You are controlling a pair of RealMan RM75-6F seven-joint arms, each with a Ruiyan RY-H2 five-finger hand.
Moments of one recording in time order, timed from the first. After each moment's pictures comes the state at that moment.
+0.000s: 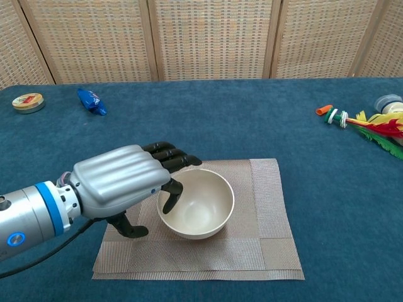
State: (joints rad) left arm -0.62 -1.68 -0.04 -1.56 1.50 0.94 0.70; right arm 0.08 -1.20 0.10 -1.50 -1.57 1.59 0.11
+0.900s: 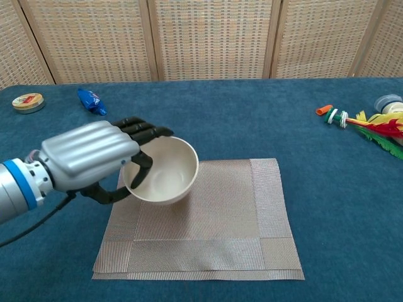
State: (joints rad) left arm -0.61 -1.61 -0.03 -1.51 1.52 1.06 0.61; right arm 0.08 -1.19 0.10 -1.51 -1.57 1.60 0.13
